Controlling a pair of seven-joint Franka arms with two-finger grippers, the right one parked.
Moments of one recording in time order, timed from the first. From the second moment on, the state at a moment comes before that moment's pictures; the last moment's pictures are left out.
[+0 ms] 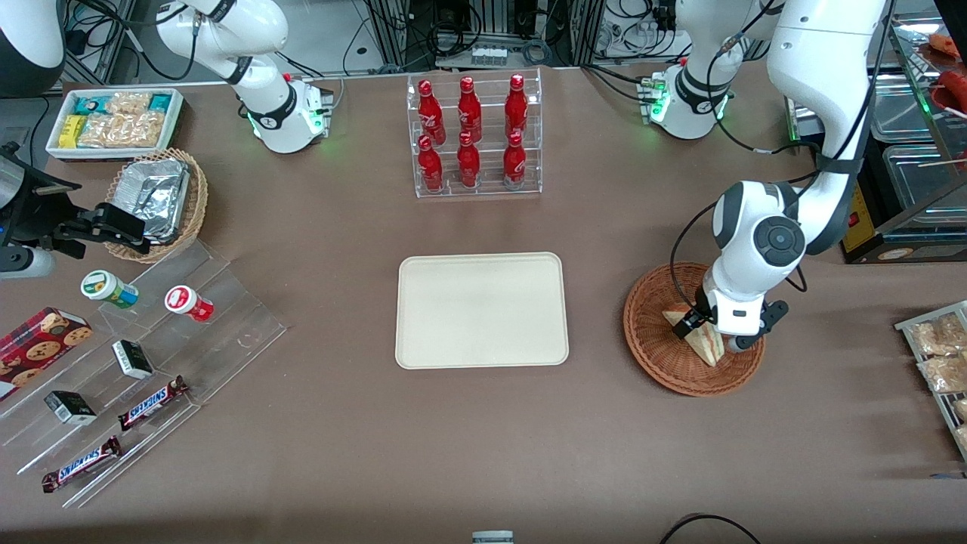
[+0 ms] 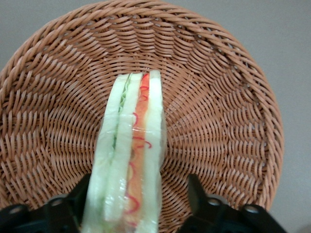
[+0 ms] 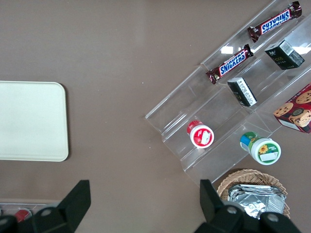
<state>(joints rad) -0.20 0.34 0.01 -2.12 0.02 2.50 -0.87</state>
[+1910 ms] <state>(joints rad) -0.21 0.48 -0.42 -1.48 0.03 1.83 -0.84</state>
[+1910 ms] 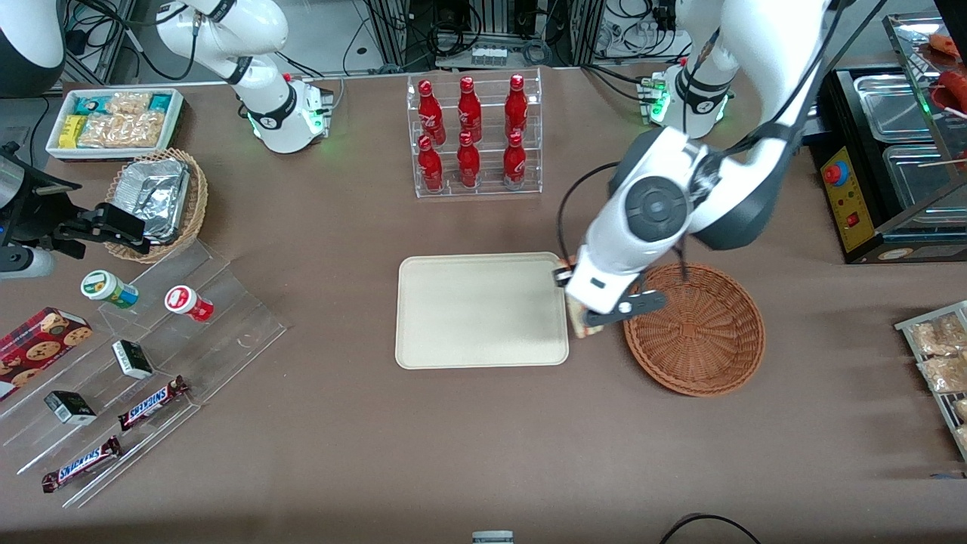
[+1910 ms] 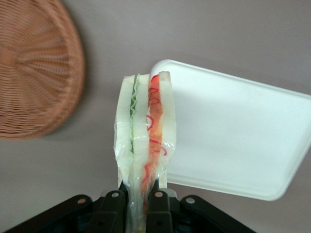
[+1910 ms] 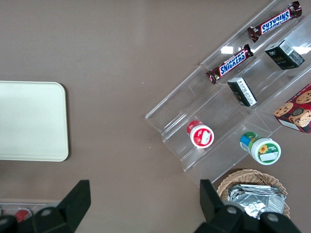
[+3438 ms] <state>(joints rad) -0.49 0.87 -0.43 -1.31 0.34 2.11 -0.96</state>
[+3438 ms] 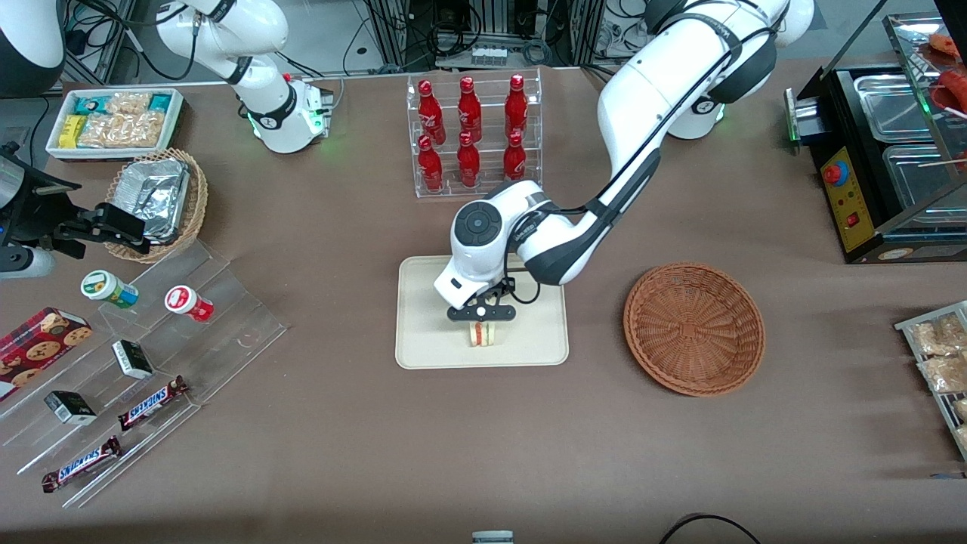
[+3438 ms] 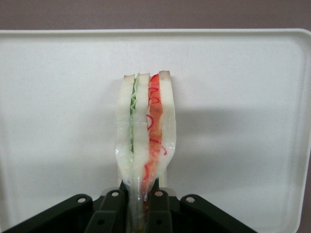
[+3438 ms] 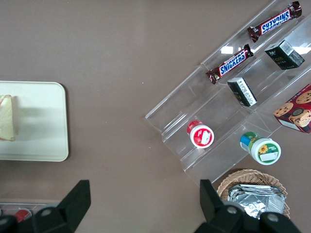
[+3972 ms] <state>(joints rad) -0.50 0.89 -0.43 -1.30 0.36 2.13 -1.04</state>
